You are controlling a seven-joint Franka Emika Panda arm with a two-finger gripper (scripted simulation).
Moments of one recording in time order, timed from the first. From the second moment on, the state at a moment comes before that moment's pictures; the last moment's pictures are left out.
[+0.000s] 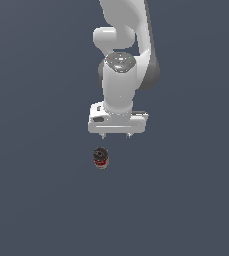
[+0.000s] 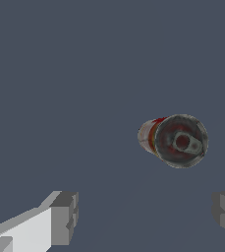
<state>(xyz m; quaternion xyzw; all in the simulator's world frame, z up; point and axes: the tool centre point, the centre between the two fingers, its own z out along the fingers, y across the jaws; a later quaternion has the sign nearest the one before) 0.009 0.009 0.186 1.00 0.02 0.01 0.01</state>
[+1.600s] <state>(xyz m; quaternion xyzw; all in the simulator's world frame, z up) 0.030 -0.024 0.155 1.00 -0.10 0.00 0.00</state>
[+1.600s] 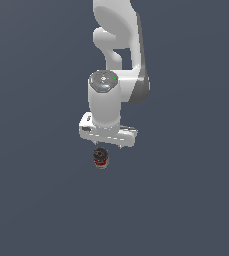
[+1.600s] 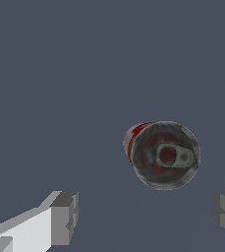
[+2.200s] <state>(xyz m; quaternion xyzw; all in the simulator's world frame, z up) 0.041 -0.058 0.128 0.98 -0.18 0.00 0.00</state>
